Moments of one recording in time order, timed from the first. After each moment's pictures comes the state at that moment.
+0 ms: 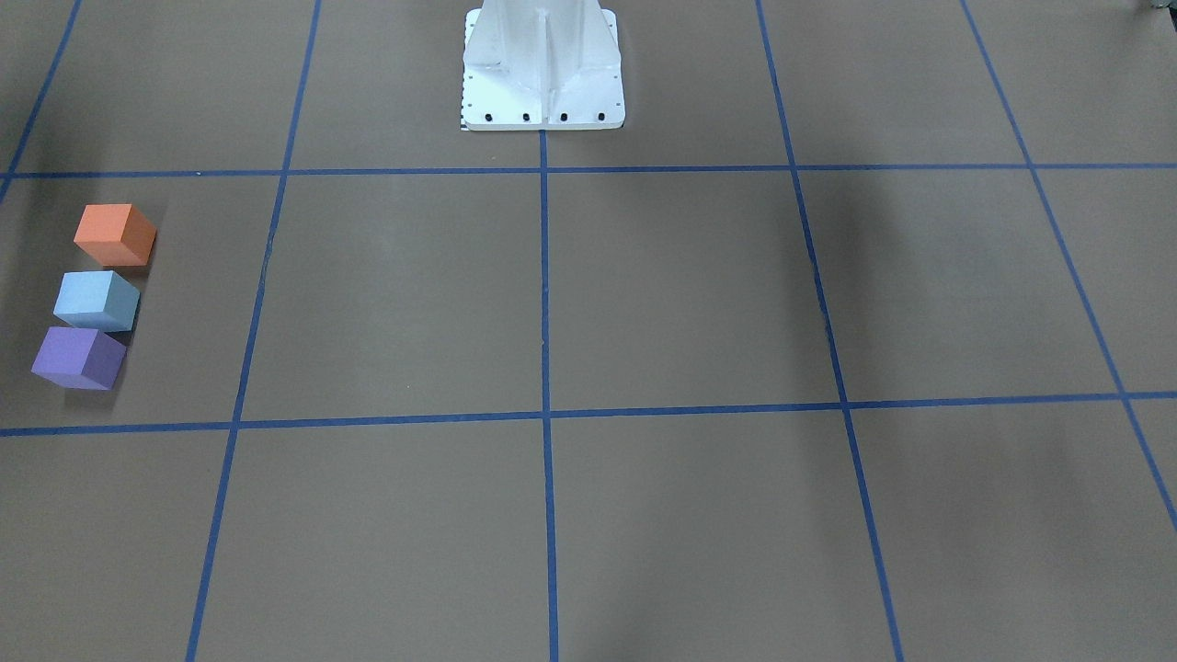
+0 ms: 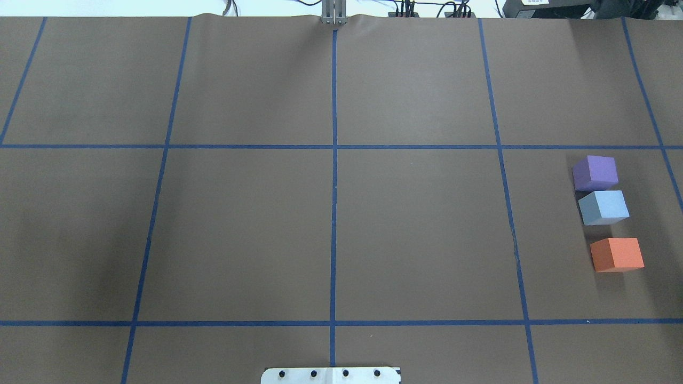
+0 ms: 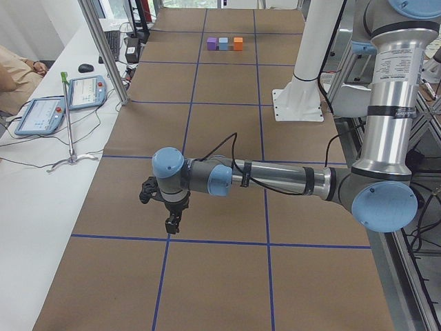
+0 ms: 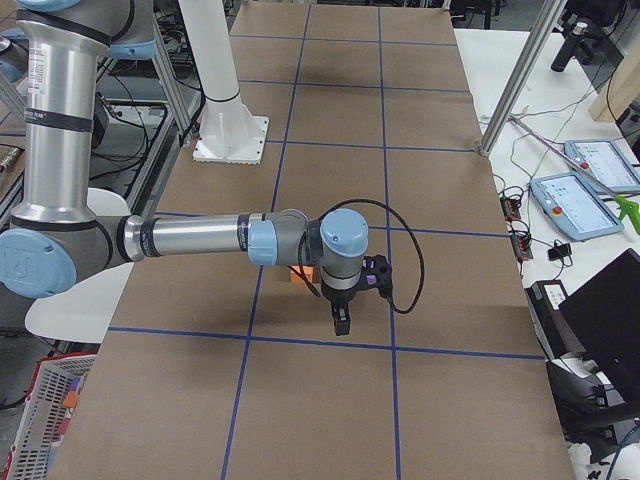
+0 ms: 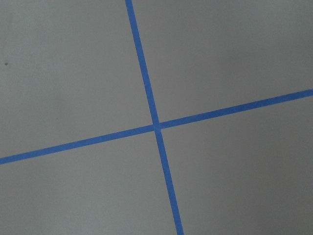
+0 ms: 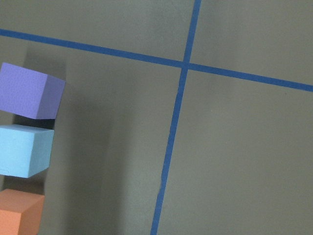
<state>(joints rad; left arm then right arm) -1.48 -1.61 -1.60 -1.62 -2.31 0.05 1.55 -1.72 1.81 -1.65 2.31 -0.14</state>
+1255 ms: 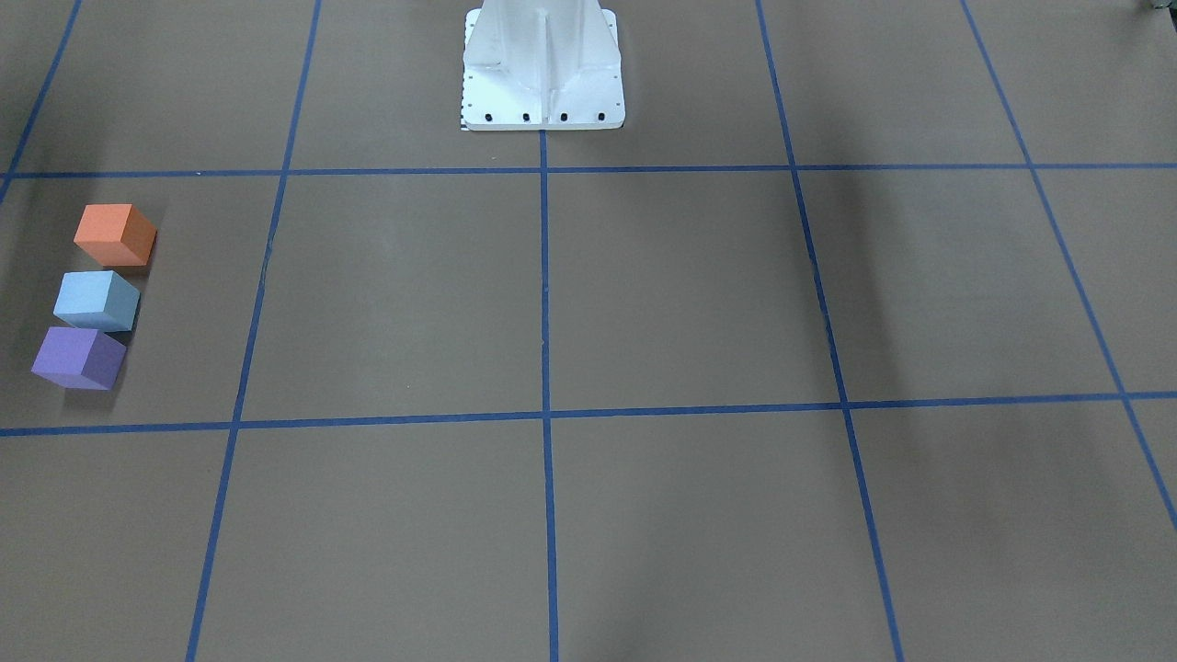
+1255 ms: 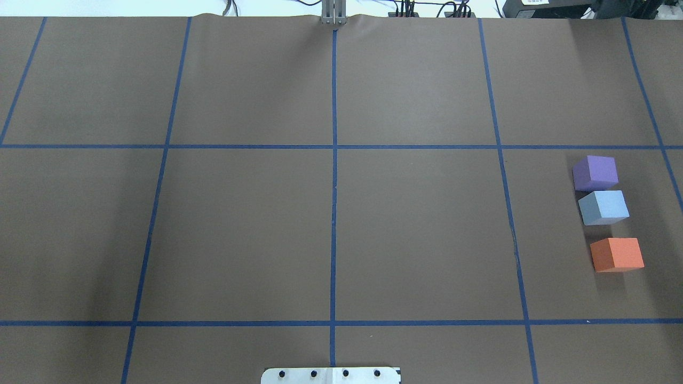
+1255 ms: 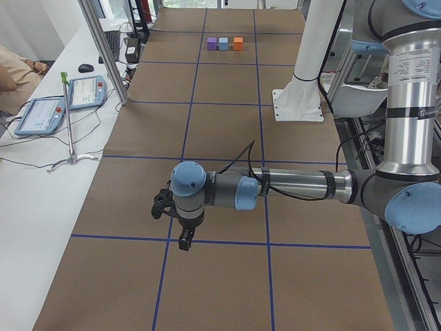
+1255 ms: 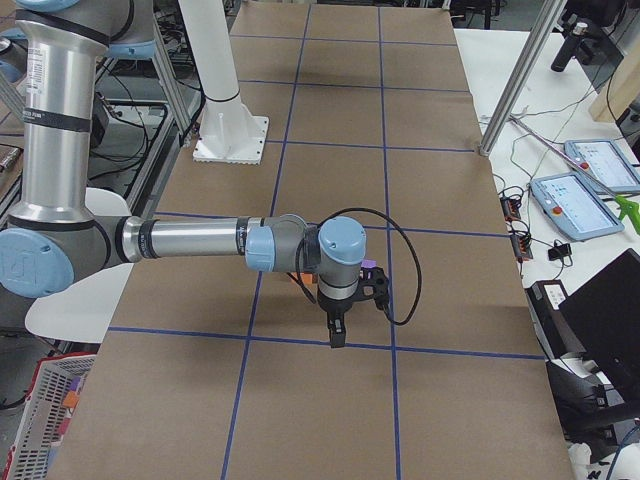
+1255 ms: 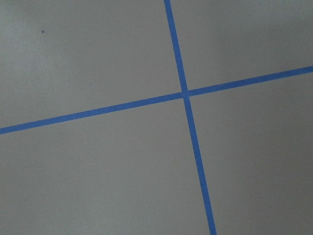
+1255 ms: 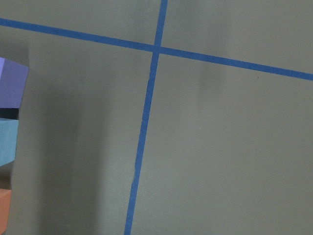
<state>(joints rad) -1.60 -1.51 -1.67 -1.63 -2.32 0.16 1.55 -1.72 1.79 -1.65 2.26 -0.13</state>
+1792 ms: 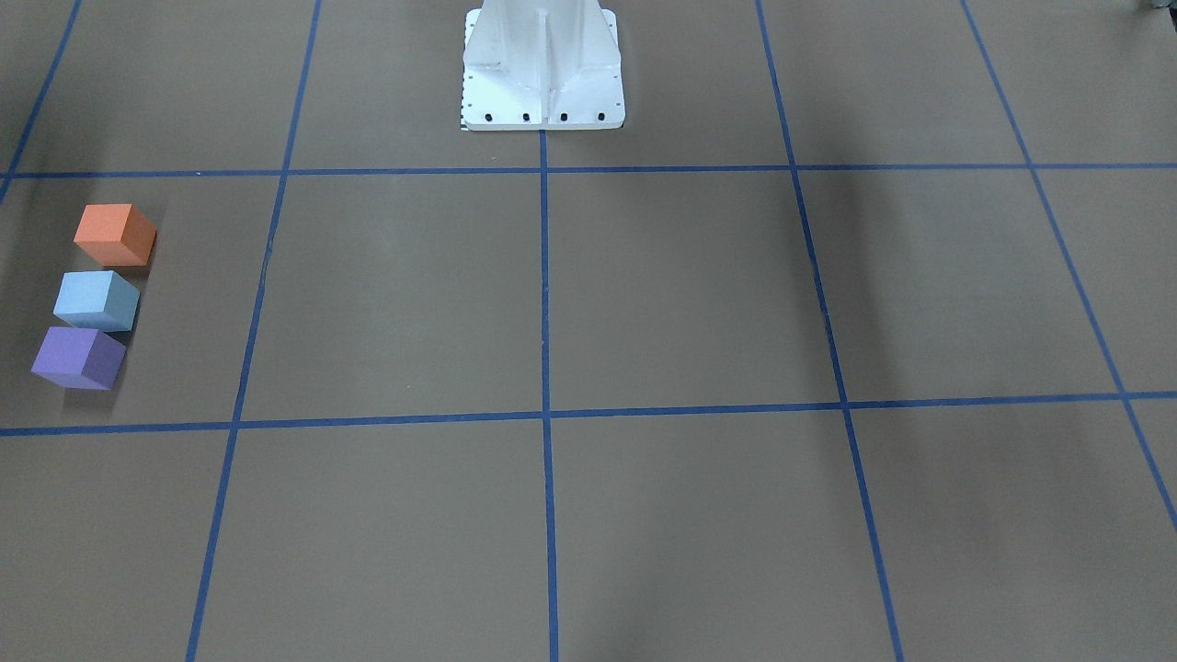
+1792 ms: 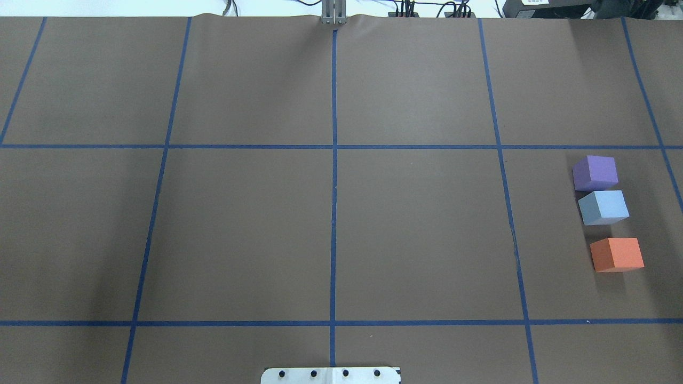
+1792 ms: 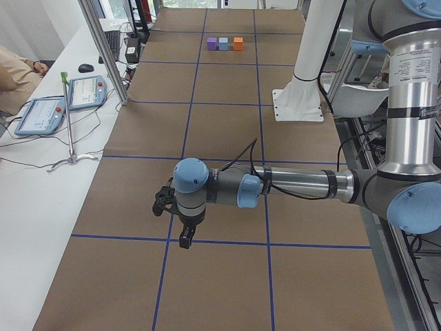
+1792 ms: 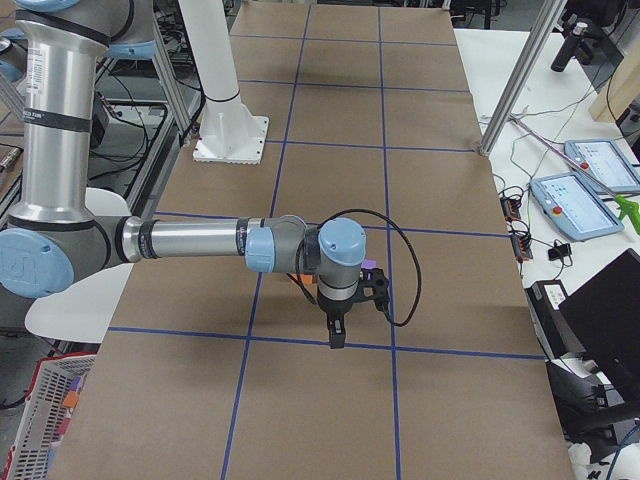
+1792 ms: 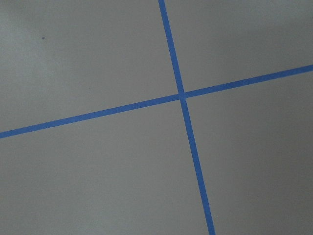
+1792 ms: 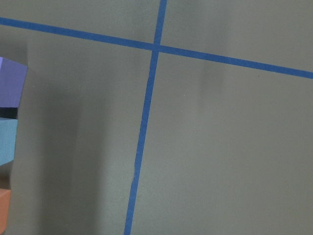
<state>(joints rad) -1.60 -1.50 -1.69 -1.63 -2.32 0.16 1.55 -1.72 1.79 -1.64 2.26 -0.13</state>
